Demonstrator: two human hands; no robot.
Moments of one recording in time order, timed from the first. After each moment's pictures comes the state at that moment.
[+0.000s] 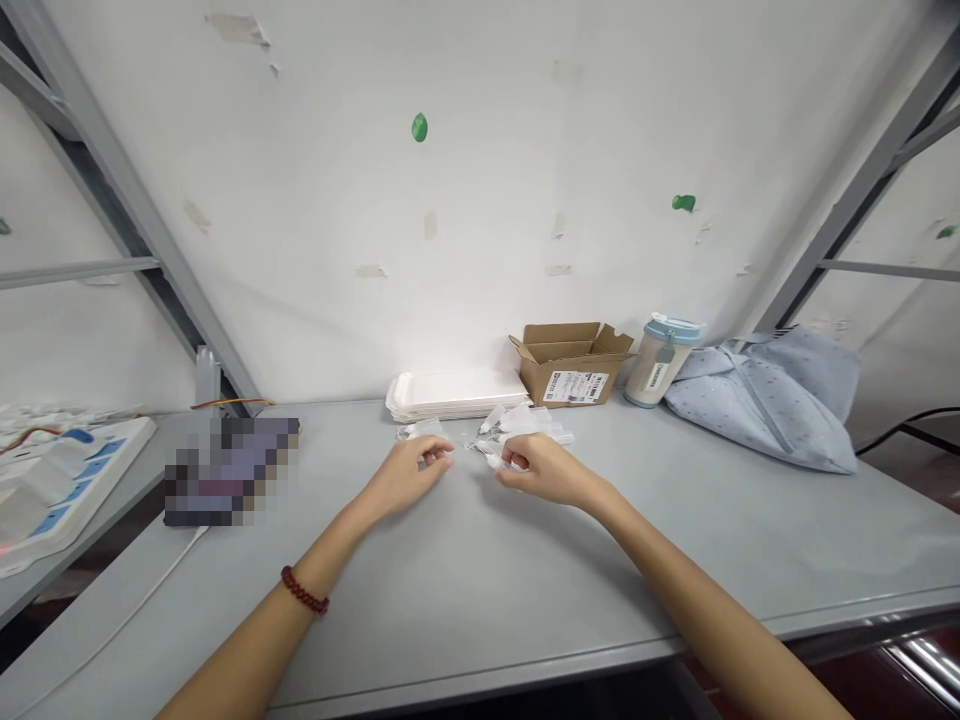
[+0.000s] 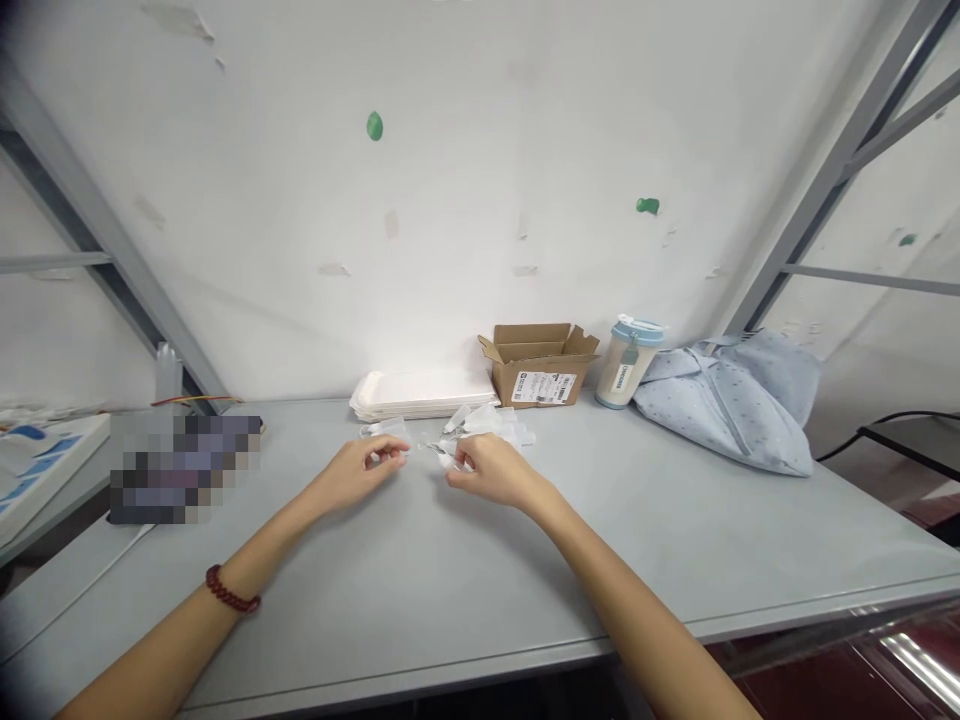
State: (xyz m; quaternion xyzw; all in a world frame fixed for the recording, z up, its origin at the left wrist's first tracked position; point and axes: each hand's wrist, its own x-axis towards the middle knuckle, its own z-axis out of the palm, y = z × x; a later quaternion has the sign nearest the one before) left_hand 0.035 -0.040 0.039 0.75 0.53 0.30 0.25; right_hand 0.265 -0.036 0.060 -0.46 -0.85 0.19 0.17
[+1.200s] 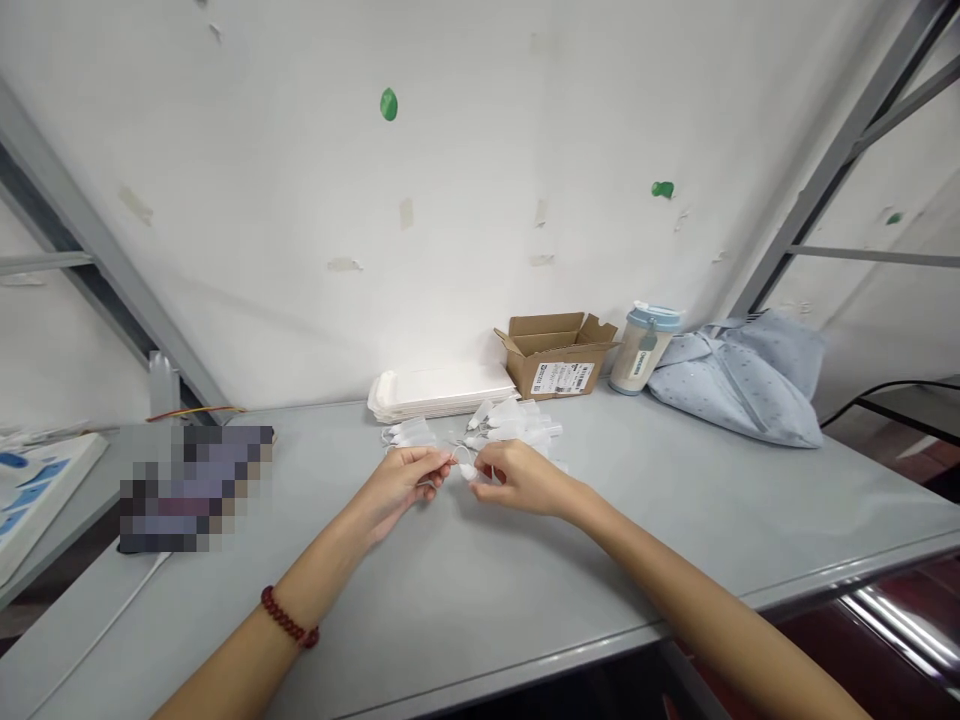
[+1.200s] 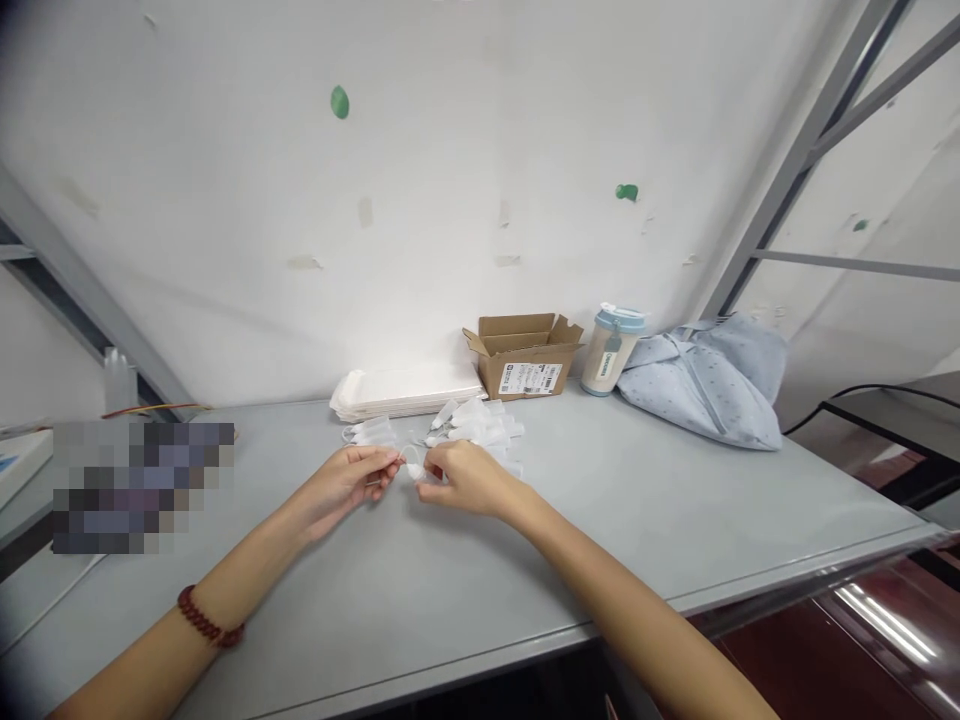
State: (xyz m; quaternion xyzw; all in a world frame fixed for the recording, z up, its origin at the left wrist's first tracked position) left_hand 0.051 -0.050 0.042 0.53 0.46 0.38 0.61; right_hand 0.250 -0.044 0.051 -0.38 -0.88 0.18 0.21
